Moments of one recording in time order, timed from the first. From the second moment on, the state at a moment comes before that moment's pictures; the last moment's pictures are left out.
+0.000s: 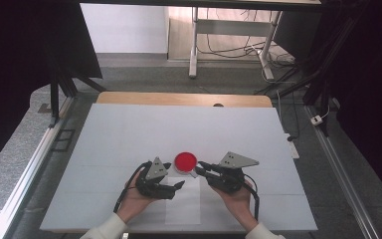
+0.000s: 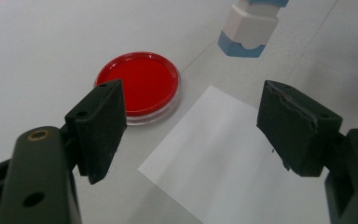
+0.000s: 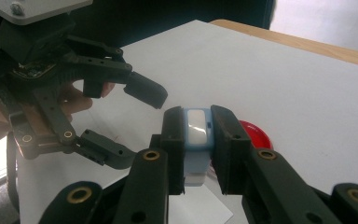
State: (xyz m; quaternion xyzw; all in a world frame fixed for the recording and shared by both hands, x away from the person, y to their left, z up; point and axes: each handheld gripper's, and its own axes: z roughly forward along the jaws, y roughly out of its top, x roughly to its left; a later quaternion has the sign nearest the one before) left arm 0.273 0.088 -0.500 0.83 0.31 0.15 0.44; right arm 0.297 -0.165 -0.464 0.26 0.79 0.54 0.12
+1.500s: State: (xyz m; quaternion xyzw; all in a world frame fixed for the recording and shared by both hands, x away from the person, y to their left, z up) left arm 0.281 0.045 -0.503 0.84 0.29 0.16 0.44; right arm 0.297 -0.164 -0.466 0.28 0.78 0.55 0.12
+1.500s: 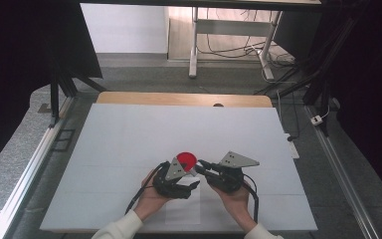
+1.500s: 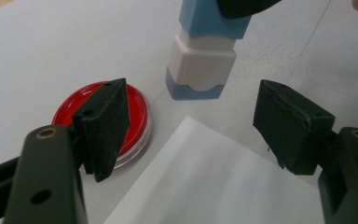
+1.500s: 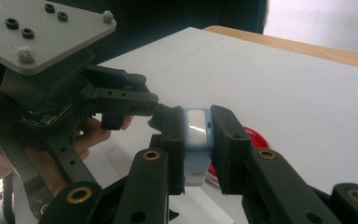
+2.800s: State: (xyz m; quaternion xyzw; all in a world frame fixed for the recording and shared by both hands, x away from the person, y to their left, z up) left arm 0.279 0.041 -0.506 0.84 0.27 0.20 0.42; right arm 0.297 -0.164 -0.473 0.29 0.77 0.56 0.12
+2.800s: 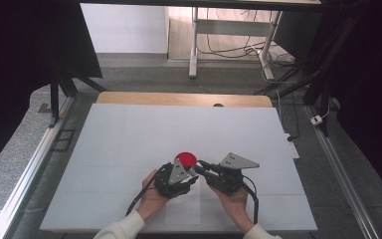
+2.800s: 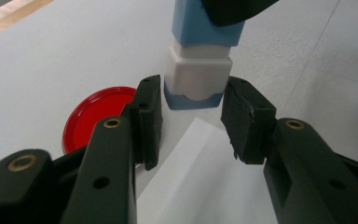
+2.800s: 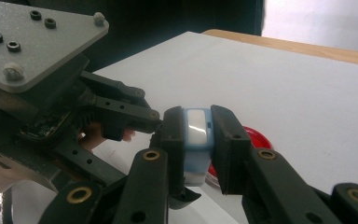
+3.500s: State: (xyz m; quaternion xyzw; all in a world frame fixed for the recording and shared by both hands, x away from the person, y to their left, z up) left arm 0.278 0.040 -0.507 0.85 0.26 0.22 0.41; right arm 0.295 -0.163 -0.477 0.29 0.76 0.57 0.12
